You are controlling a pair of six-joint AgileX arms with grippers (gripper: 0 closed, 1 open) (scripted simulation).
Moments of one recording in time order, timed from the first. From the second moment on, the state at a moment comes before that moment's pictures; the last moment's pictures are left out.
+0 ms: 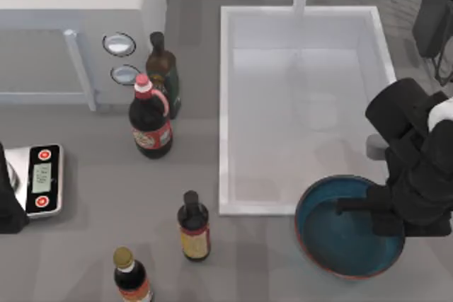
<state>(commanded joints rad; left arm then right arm) 0.00 0.00 0.00 0.00 0.00 0.00 0.48 1.66 0.87 -0.70 0.04 0.49</state>
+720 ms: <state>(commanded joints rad) 0.00 0.00 0.00 0.00 0.00 0.00 0.48 1.62 1.28 -1.18 0.04 0.50</state>
